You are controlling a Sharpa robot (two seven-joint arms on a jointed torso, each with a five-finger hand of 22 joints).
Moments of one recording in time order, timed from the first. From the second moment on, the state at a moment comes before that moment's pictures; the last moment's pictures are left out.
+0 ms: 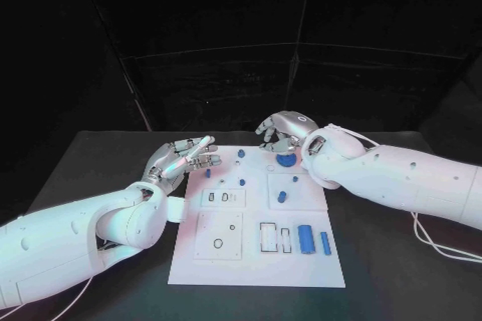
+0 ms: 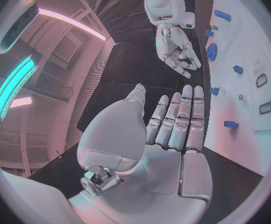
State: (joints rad) left arm 1.14 -0.90 -0.06 1.66 0.05 -0.41 0.55; left_hand 1.31 0.06 -0.03 0.21 0.12 0.81 0.21 0.09 0.06 0.88 0.21 0.10 0.06 0.96 0.17 0.15 0.14 0.17 0.79 0.28 0.30 0.12; right arm 1.31 -0.62 -0.08 1.29 -1.48 -0.47 -0.08; right_hand 1.32 -0.08 0.29 -0.06 0.15 0.89 0.18 0.11 0.08 1.18 0.09 0.26 0.11 1.47 0.01 1.15 0.92 0.13 1.24 0.12 1.28 0.97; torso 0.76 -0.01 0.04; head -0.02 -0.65
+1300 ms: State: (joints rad) left arm 1.14 -0.88 -0.06 1.65 0.05 -0.41 0.55; left_hand 1.31 0.06 -0.03 0.21 0.12 0.81 0.21 0.09 0.06 0.88 0.21 0.10 0.06 0.96 0.17 0.15 0.14 0.17 0.79 0.28 0.29 0.12; right arm 1.30 -0.67 -0.06 1.24 -1.31 -0.27 -0.24; right_hand 1.39 -0.07 -0.03 0.12 0.23 0.82 0.18 0.17 0.07 1.33 0.09 1.30 1.23 1.47 0.01 1.50 1.31 0.07 1.41 0.12 1.48 1.31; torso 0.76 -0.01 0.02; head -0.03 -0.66
